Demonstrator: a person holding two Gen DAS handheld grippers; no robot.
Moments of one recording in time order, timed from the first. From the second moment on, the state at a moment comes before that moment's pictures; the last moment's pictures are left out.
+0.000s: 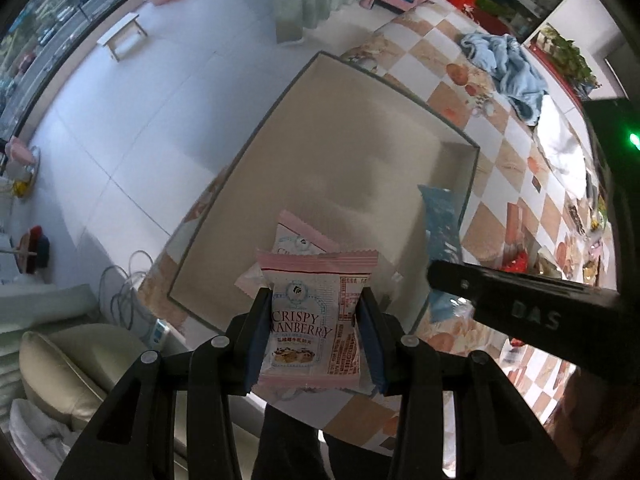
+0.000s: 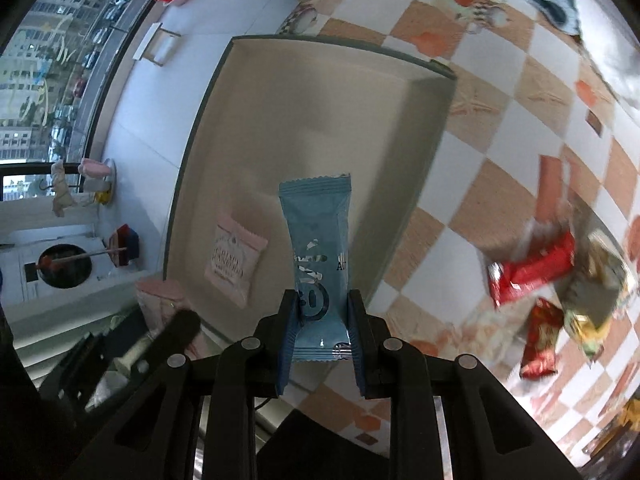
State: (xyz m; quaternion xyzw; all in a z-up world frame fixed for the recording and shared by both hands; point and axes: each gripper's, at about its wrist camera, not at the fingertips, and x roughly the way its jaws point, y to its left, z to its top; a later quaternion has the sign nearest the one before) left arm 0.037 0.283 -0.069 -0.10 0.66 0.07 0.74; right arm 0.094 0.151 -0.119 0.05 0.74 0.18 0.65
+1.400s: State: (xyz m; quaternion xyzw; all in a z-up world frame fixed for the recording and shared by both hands) left arm -0.001 0.236 -0.020 0.03 0.64 0.04 0.77; right arm 0.064 0.134 -0.113 0.06 0.78 0.15 0.60
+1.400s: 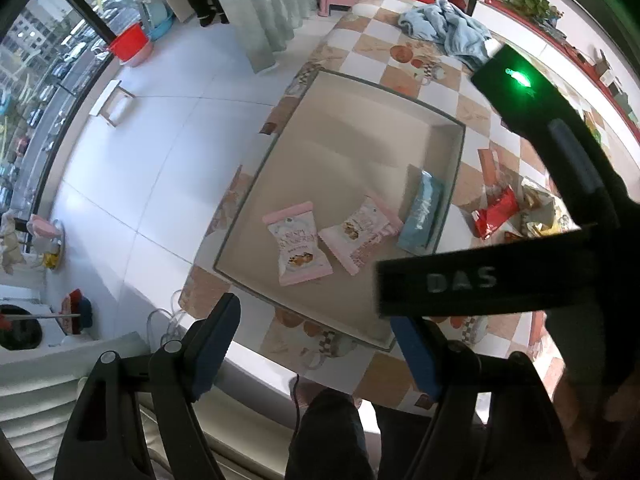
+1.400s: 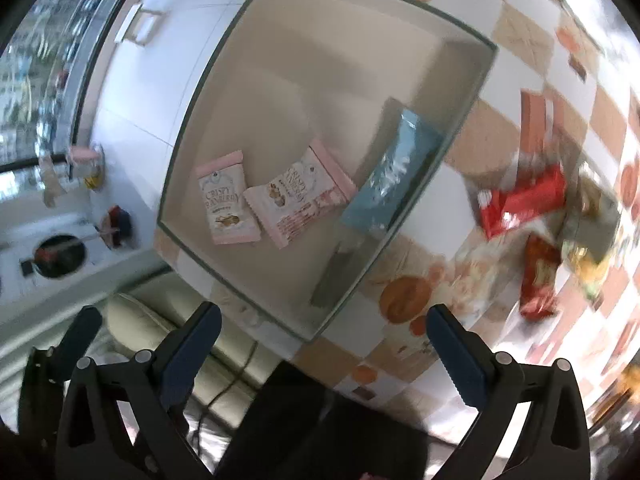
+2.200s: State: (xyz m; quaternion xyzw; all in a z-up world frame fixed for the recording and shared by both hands) left arm 0.002 0.238 -0.006 0.05 0.63 0.05 0.78; right arm 0.055 0.077 -0.133 0.17 0.82 0.06 0.55
